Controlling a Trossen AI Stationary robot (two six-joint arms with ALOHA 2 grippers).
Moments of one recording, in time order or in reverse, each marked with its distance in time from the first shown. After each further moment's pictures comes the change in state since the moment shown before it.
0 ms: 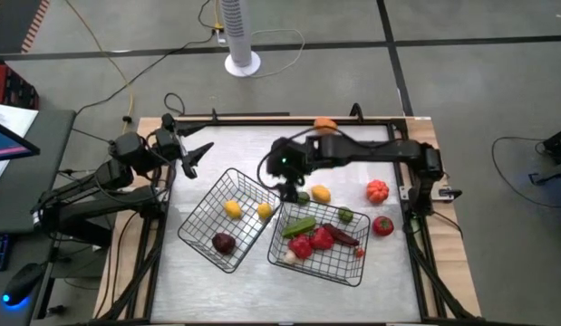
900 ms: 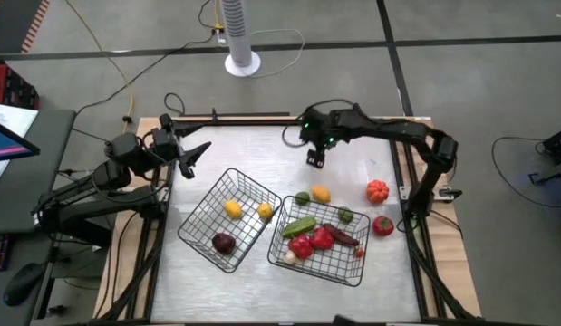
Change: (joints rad) left arm 0.000 -0.020 0.005 -0.012 0.000 -0.033; right arm -0.391 -0.119 -0.403 0.054 0.101 -0.052
